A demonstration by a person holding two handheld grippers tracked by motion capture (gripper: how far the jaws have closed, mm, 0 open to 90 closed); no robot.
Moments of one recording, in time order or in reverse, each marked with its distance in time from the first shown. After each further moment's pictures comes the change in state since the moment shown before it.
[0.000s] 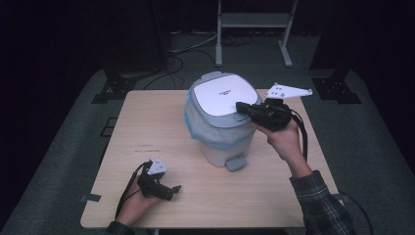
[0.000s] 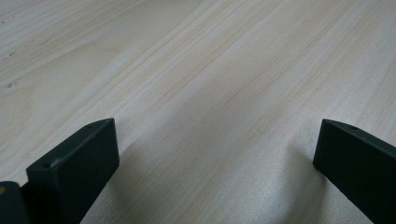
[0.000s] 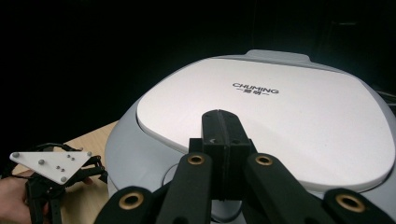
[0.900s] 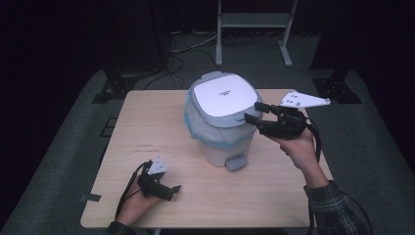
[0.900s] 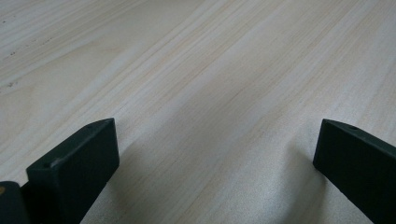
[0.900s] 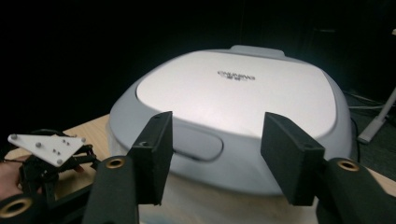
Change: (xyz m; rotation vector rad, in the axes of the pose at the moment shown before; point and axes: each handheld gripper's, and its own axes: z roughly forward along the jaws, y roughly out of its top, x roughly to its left) left arm 0.000 0.000 0.000 0.000 0.004 -0.003; right arm 0.002 -0.013 -0.036 -0.009 -0.058 -0.033
